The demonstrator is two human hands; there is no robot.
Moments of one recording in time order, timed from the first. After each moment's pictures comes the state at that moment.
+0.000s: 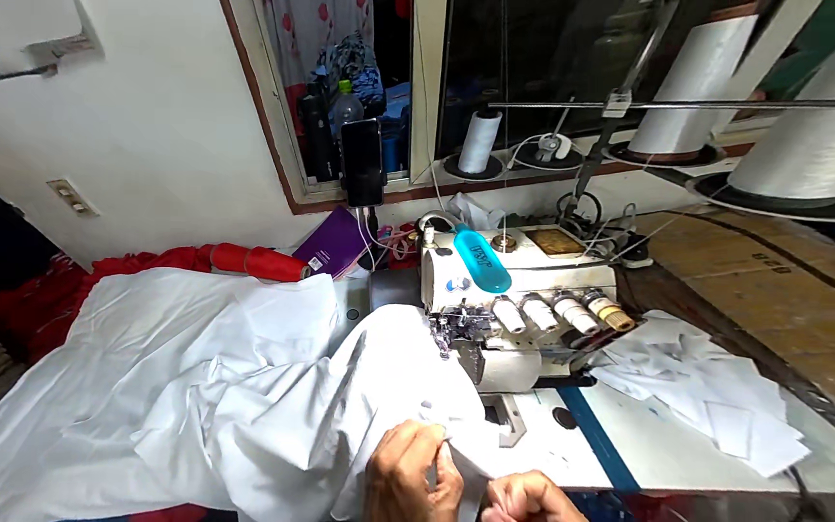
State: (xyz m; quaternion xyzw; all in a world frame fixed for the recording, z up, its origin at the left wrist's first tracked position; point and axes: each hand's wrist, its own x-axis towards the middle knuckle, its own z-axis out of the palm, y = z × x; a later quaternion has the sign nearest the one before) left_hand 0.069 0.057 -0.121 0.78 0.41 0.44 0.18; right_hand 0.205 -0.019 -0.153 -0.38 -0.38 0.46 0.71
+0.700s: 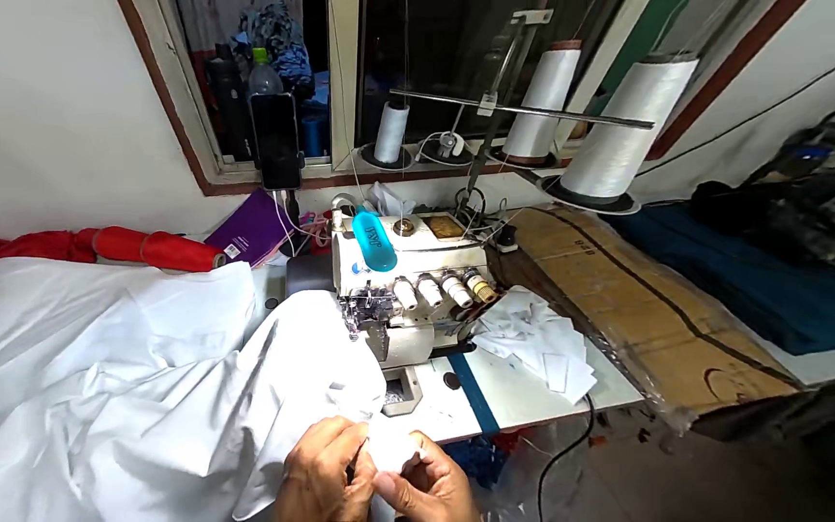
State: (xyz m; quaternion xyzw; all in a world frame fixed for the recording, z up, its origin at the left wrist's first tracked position) left_hand 0.070 0.054 -0.132 0.83 0.35 0.37 0.21; right_hand 0.204 -0.022 -0.147 -0.45 -0.32 0.46 0.69
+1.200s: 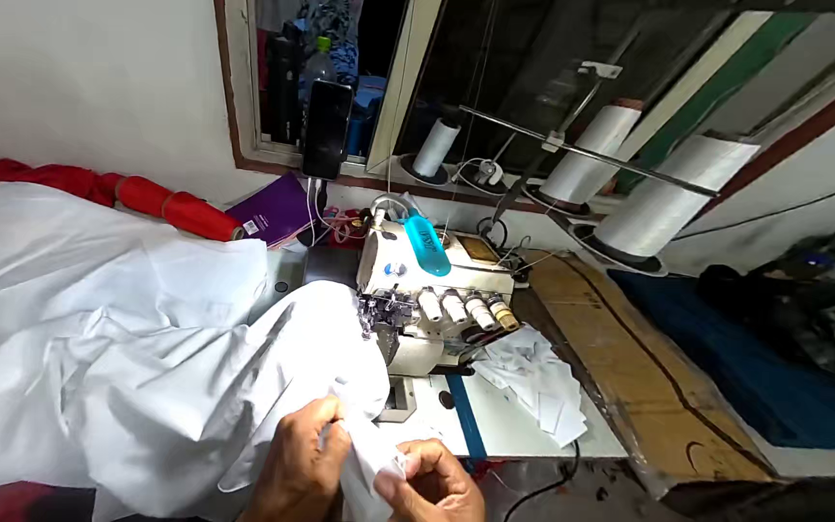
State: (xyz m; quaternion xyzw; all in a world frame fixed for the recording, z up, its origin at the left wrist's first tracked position) left_hand 0.060 0.063 -0.129 0.71 0.40 0.44 0.38; right_hand 0.215 -0.021 -0.139 -0.45 -0.41 0.40 0.68
